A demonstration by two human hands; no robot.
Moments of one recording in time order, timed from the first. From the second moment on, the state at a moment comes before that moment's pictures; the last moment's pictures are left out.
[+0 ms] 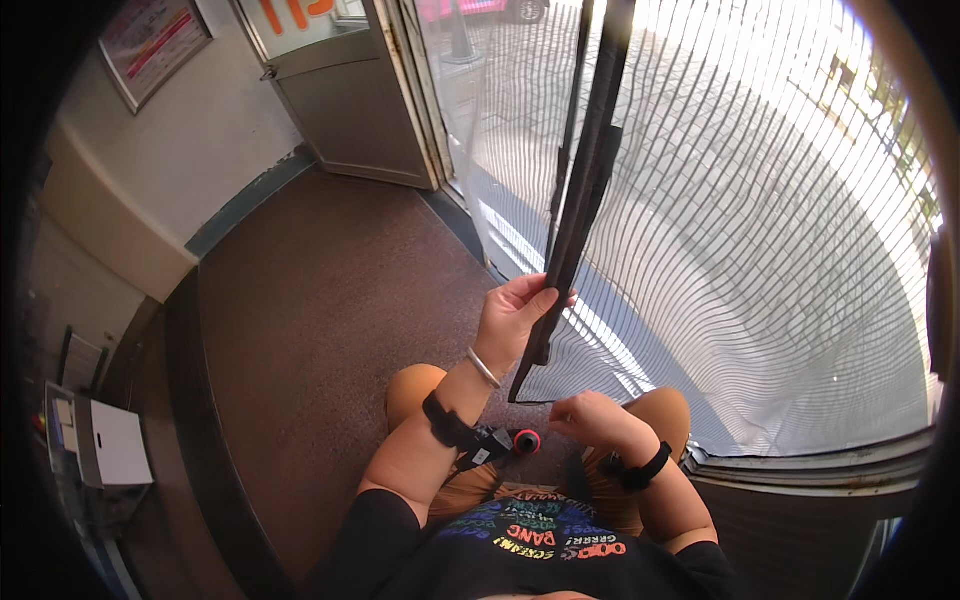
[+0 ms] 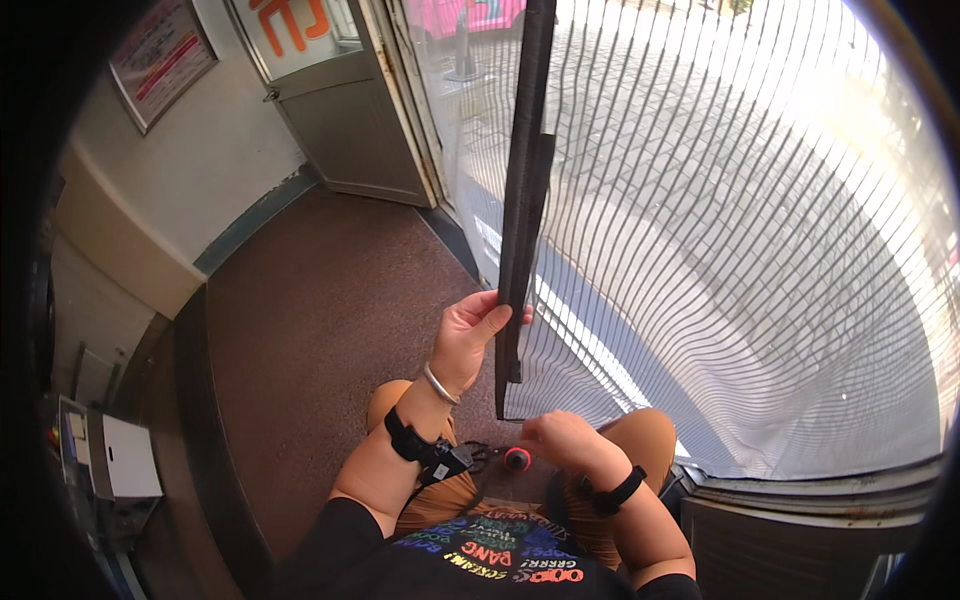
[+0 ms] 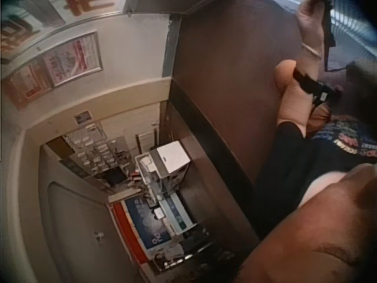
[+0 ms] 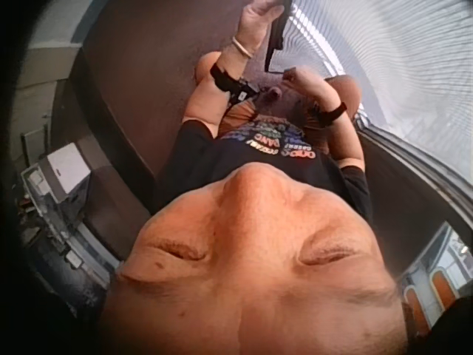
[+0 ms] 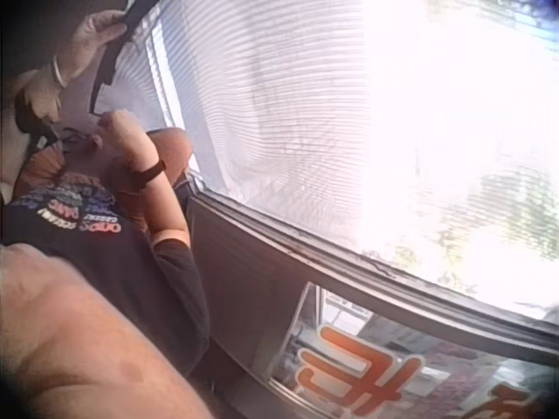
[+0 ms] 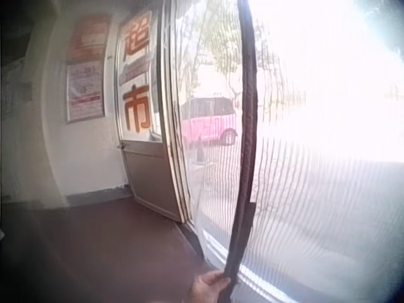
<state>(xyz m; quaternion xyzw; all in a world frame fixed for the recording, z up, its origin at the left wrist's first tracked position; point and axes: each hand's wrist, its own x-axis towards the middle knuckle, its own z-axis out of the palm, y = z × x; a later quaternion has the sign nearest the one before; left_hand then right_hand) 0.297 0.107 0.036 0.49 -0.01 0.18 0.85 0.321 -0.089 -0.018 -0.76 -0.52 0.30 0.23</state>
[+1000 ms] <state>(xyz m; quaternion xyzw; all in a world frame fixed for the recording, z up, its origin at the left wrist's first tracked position) 0.256 0.088 -0.049 0.69 0.13 0.25 0.66 0.353 -0.067 -0.153 -0.70 -0.52 0.42 0.25</state>
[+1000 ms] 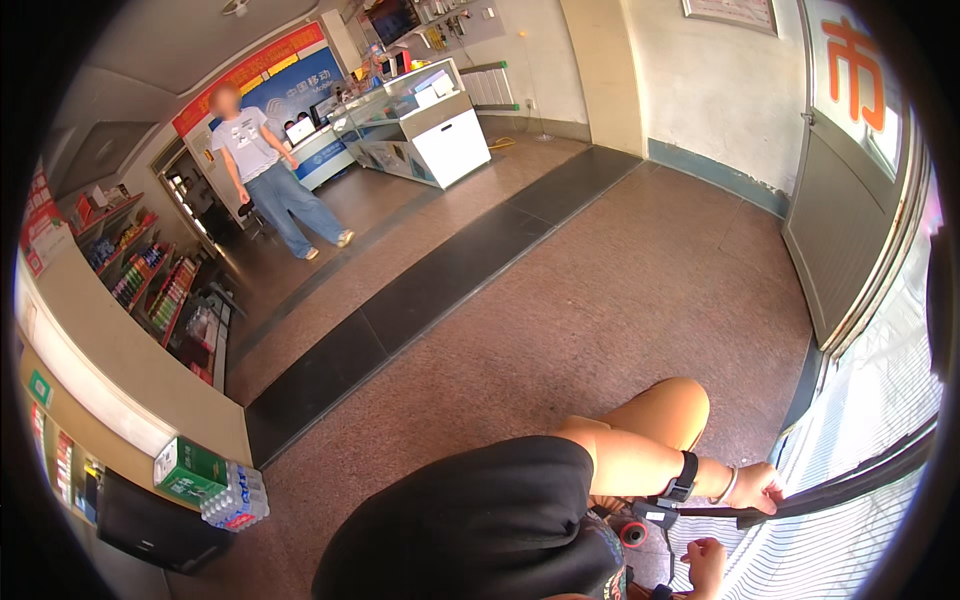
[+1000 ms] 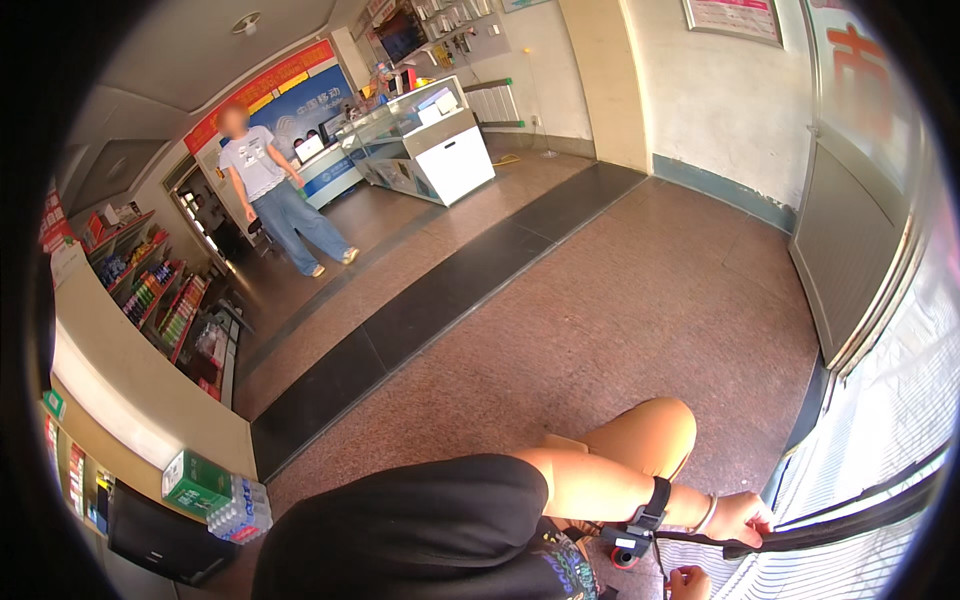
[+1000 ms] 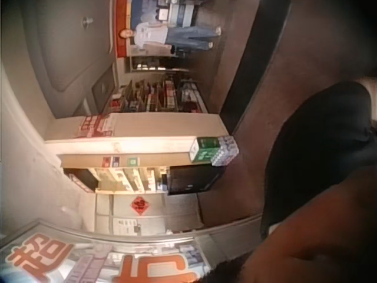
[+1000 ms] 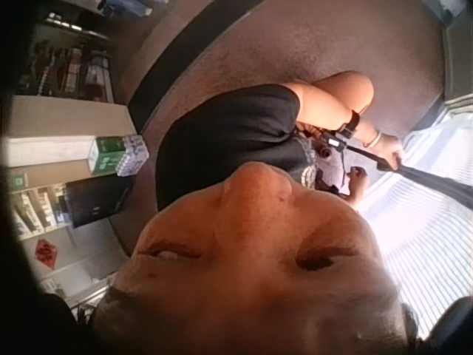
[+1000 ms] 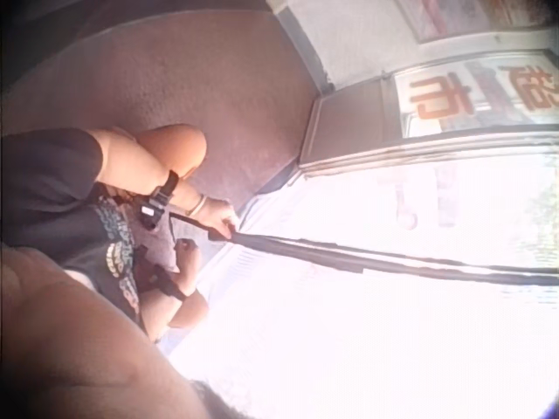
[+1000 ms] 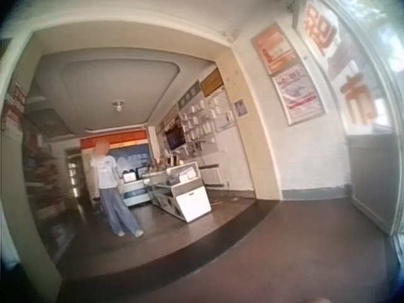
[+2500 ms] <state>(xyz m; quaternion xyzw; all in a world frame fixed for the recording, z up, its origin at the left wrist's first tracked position) 0.235 0.052 -0.045 0.73 0.13 0.26 0.62 0.352 -0.064 -0.136 -0.68 -0.54 0.41 0.27</state>
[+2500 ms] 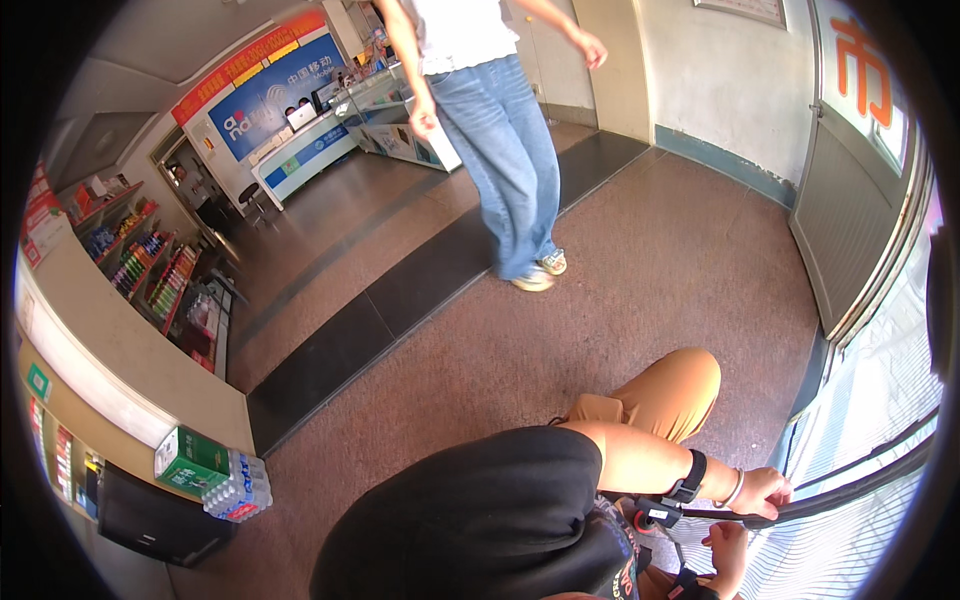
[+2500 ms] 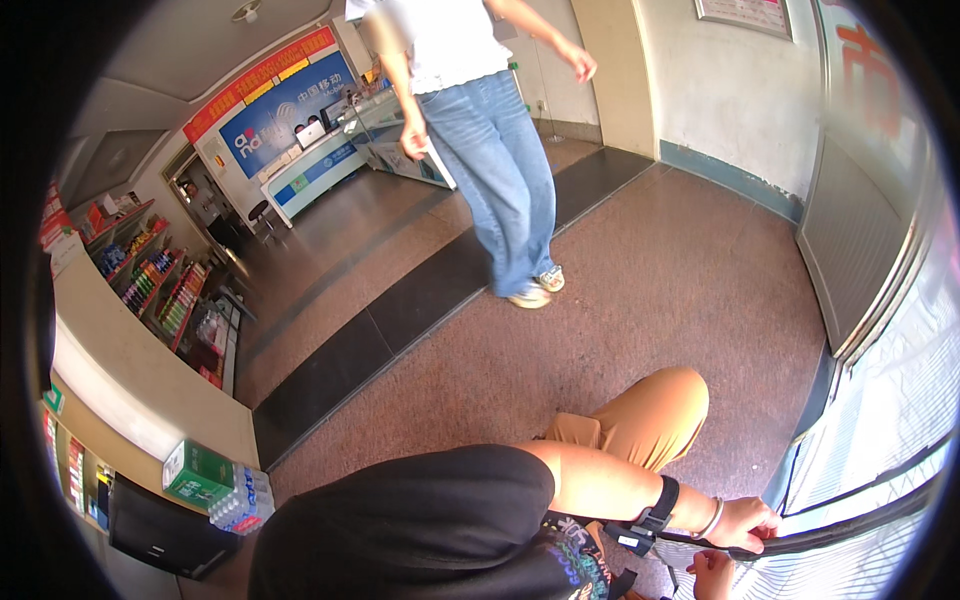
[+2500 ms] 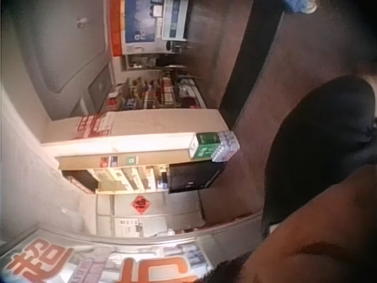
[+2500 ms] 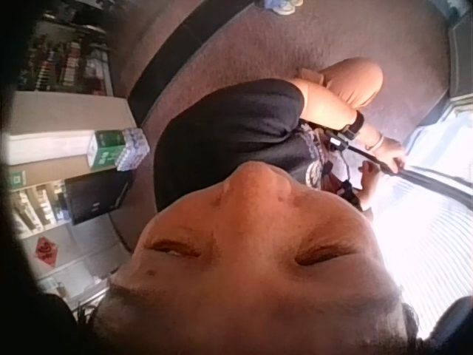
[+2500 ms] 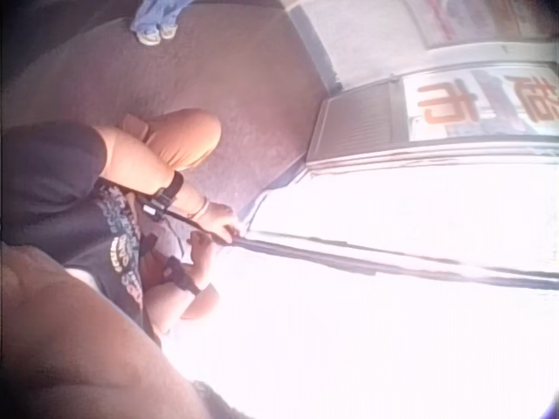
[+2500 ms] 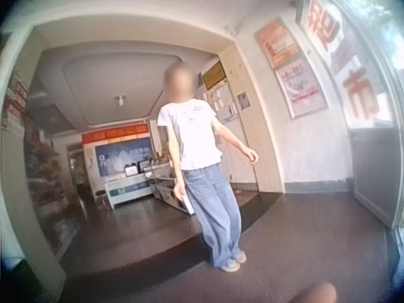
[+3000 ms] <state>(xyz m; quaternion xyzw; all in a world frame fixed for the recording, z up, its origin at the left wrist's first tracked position) 0.232 0.047 -0.071 0.71 0.07 0.19 0.68 0.338 -0.074 -0.107 -0.72 -0.50 0.41 0.25</state>
